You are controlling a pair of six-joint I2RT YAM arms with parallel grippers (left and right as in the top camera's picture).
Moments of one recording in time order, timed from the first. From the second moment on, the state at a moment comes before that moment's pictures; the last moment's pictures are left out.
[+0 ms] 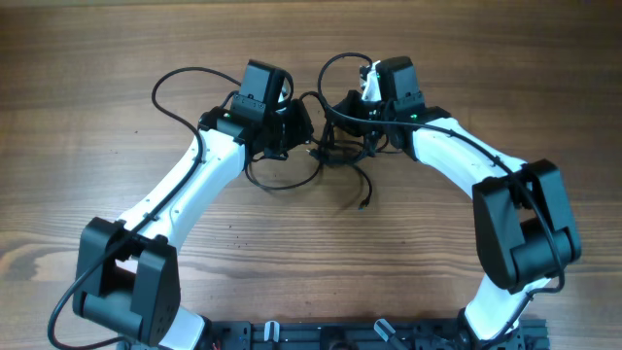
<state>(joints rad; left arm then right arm) -0.39 1.69 1.22 -0.50 0.32 -0.80 0.35 1.92 1.17 -0.07 -0.55 0.78</state>
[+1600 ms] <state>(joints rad) -0.39 1.69 1.22 -0.52 0.27 -0.80 0.17 1.61 1.17 0.09 -0.82 0.87</state>
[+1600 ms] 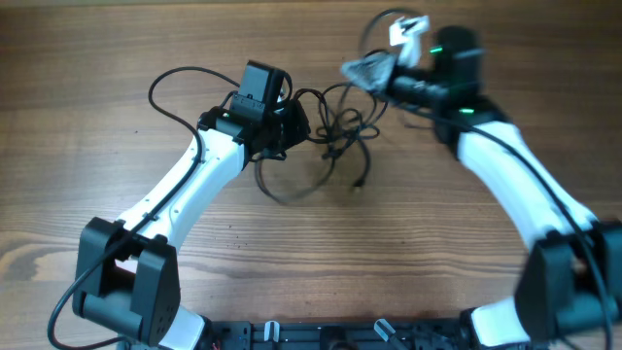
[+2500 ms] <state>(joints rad) -0.39 1.70 1.21 -0.20 0.48 -0.69 -0.17 1.58 1.17 -0.59 -0.43 0.58</state>
